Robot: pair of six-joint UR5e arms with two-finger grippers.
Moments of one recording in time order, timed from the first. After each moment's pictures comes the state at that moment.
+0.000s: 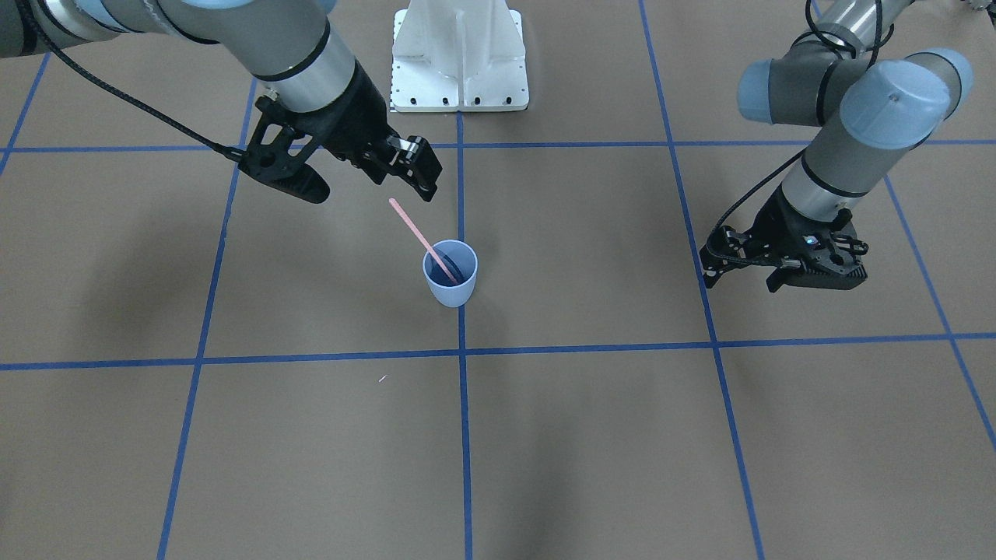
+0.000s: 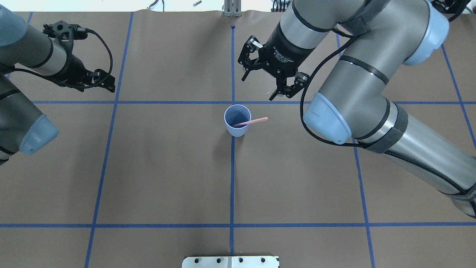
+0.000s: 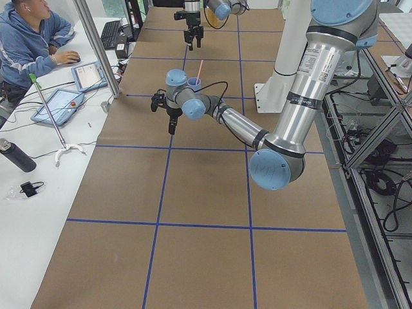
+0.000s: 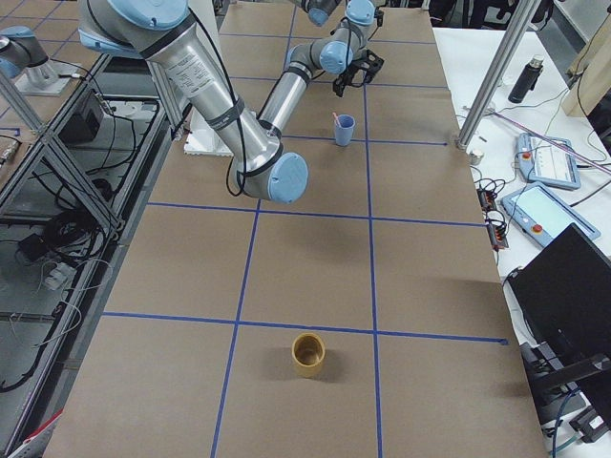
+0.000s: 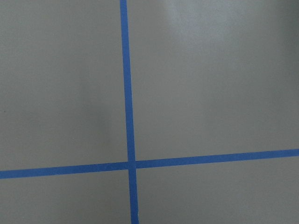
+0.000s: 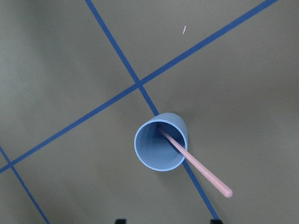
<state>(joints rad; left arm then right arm) -0.95 -1.91 -1.74 -1.83 -2.11 -0.86 0.84 -0.81 1.84 -1.68 2.30 1.65</state>
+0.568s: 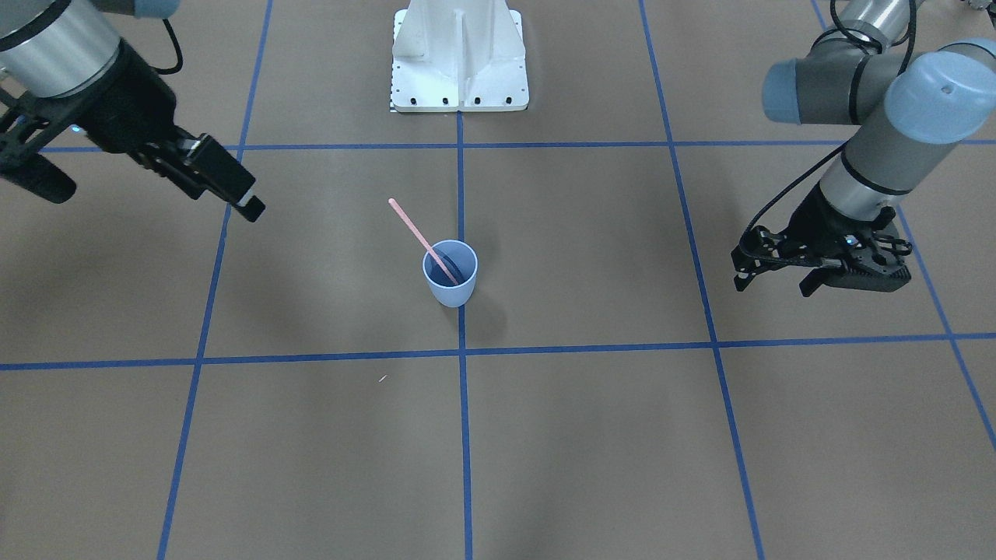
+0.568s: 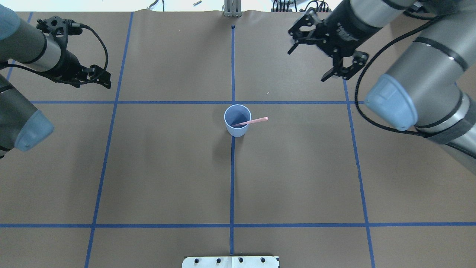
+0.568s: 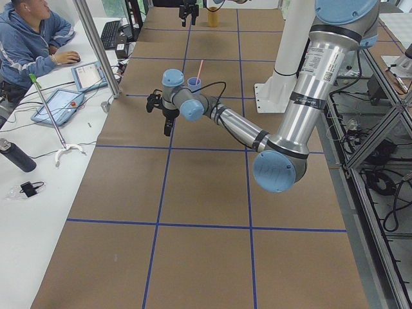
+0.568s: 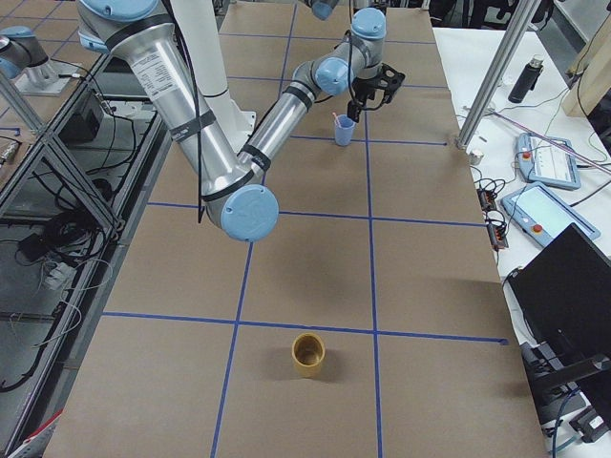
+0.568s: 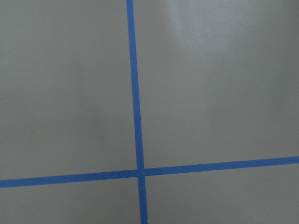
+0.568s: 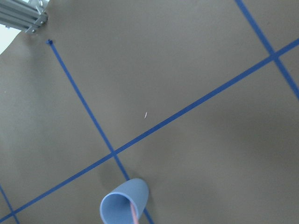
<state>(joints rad) -1.04 -1.88 -1.74 -1.82 -2.14 -0.73 1.06 -1.08 1.97 -1.68 2.33 1.38</state>
